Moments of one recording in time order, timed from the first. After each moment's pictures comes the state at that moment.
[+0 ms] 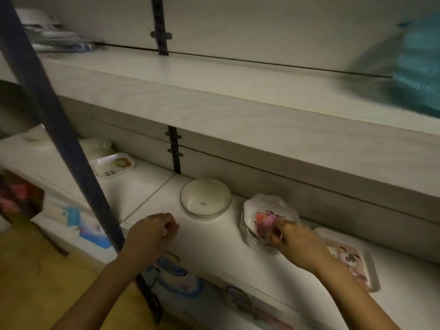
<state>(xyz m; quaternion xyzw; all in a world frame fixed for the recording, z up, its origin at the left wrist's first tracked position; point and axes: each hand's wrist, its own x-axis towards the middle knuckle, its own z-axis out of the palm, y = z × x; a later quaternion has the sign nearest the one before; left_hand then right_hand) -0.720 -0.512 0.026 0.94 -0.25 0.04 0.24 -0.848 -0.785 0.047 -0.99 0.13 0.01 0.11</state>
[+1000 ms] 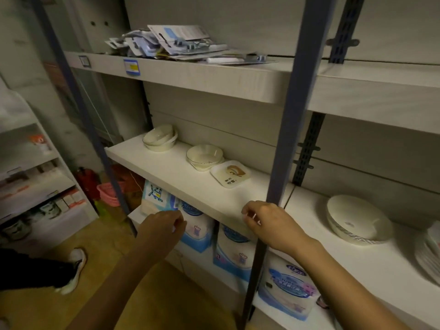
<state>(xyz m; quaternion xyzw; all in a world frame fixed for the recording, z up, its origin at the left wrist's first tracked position) -0.551 -0.144 0.018 0.96 -0.21 0.08 0.17 -0.618 -0.389 0.059 -0.97 -0.05 -0.04 0.22</state>
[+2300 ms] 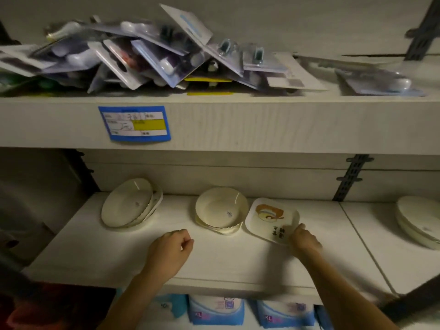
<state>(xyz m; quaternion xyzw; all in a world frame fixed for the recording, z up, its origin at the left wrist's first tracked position) -0.136 -0.088 -0.013 0.90 -0.40 -0.06 0.19 -0.313 -0.340 -0.055 -0.78 0.58 0.05 0.23</state>
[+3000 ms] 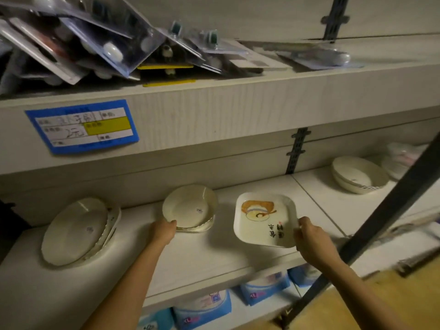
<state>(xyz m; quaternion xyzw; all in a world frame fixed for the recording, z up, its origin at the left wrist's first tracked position) -0.071 -0.184 -0.065 0.89 -0.22 -0.27 0.28 -0.397 -0.267 -0.011 -0.77 0.59 -0.08 0.23</state>
